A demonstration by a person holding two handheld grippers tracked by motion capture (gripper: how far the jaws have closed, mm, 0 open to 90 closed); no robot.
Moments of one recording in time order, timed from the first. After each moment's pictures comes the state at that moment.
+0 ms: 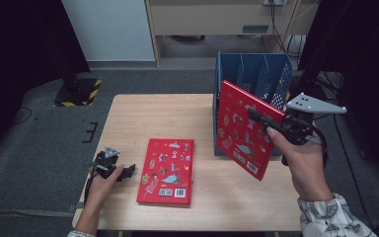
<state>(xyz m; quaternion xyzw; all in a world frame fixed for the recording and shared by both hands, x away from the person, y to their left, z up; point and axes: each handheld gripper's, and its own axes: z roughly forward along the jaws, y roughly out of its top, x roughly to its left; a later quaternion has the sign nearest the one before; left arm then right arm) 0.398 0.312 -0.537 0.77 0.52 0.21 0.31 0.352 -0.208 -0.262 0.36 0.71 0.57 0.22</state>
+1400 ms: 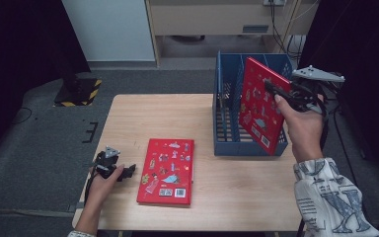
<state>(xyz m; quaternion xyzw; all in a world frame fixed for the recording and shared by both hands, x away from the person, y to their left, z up) 0.398 0.310 -0.537 0.77 0.52 0.21 0.31 0.430 -0.235 -0.258 0.45 0.67 0.51 0.30</state>
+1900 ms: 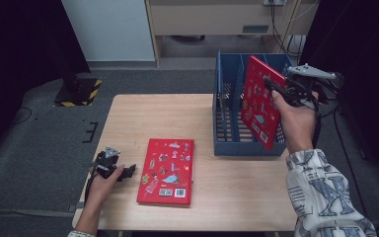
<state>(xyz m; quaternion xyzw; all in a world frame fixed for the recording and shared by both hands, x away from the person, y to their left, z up) 0.398 0.310 -0.537 0.77 0.51 0.21 0.31 0.455 -0.235 -0.271 0.48 0.66 0.49 0.31</state>
